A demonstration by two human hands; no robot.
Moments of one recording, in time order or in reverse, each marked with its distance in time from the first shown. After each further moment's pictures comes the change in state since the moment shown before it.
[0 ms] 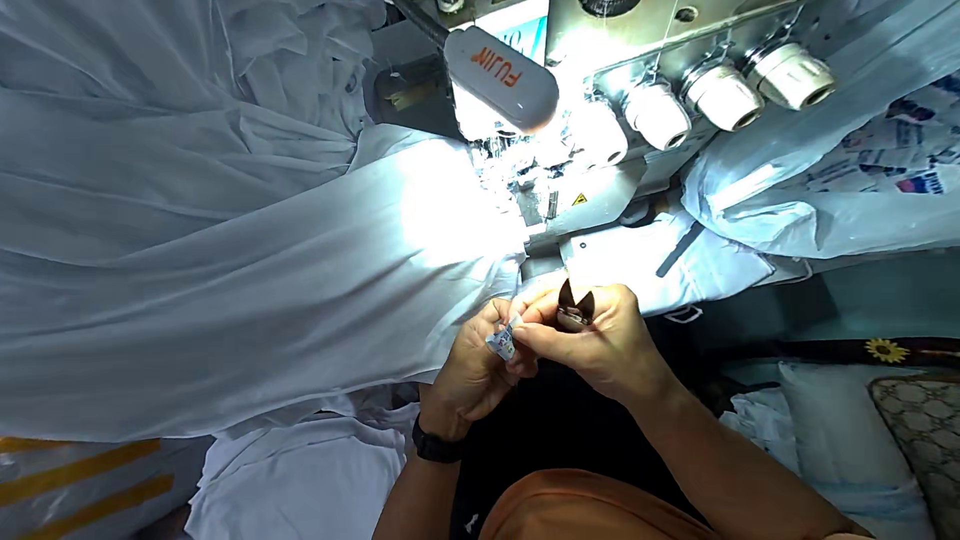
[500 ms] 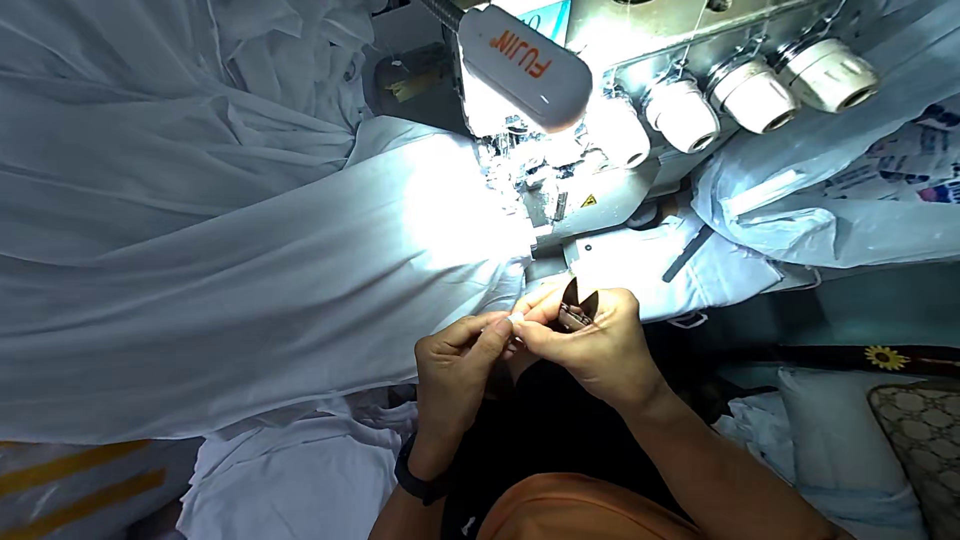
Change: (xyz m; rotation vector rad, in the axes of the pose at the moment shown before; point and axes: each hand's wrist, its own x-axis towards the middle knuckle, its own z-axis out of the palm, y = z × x) left_hand -0.009 0.005 0.020 0.748 0.410 0.516; right_hand 0.003 0.011 0.007 -0.039 0.118 0.001
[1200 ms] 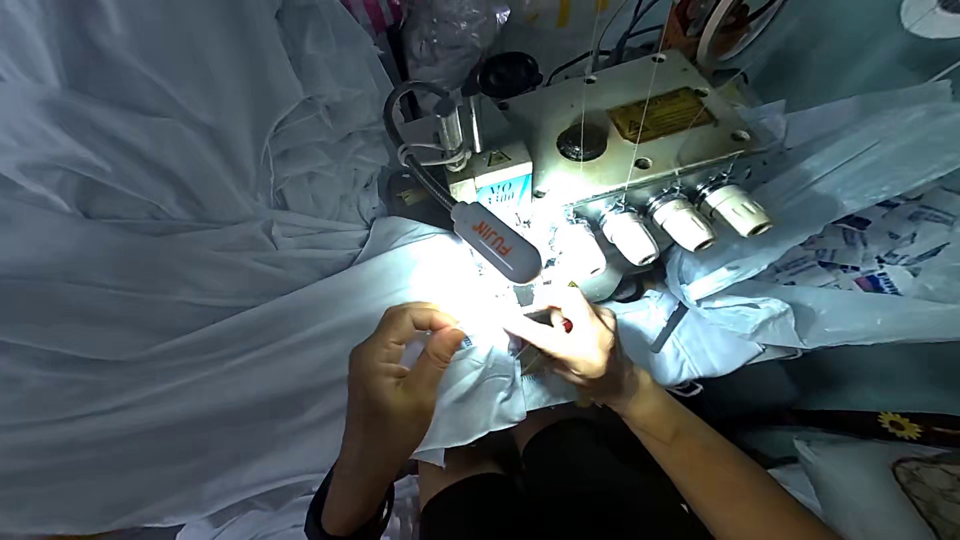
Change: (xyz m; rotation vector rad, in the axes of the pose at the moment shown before) left_hand 0.067 0.072 -0.021 0.610 -0.129 0.421; right_hand 0.071 0.044 -0.041 -0.791 -0.024 -0.938
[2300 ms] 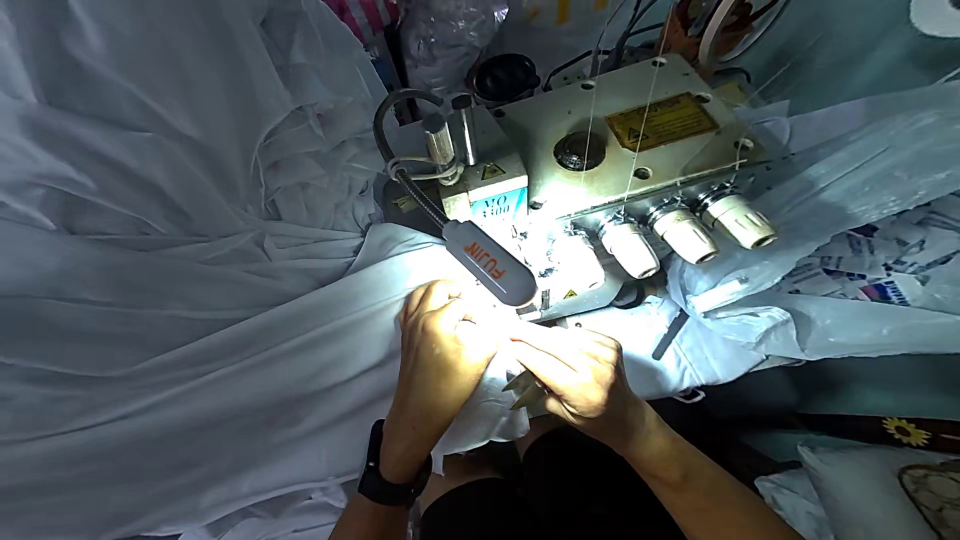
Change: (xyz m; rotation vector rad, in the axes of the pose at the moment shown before) left_hand 0.022 -0.020 0.040 0.408 -0.088 -0.026; right_hand 0.006 -0.029 -0.010 -0.088 -0.080 0.034
